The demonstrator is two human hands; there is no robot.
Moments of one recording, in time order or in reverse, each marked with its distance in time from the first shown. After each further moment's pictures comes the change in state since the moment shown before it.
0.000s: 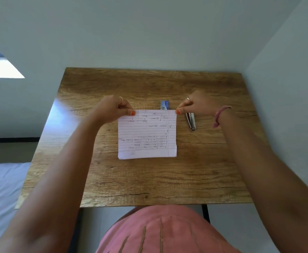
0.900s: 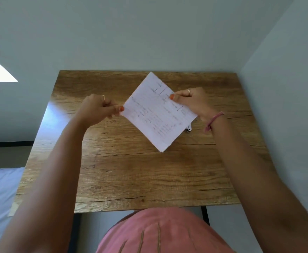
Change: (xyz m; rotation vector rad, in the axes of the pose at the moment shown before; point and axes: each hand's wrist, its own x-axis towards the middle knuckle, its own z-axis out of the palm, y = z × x) left_hand -0.012 -0.004 -0.014 -0.129 0.121 -0.106; right_hand -0.007 -0.010 0.009 0.650 0.316 0.152
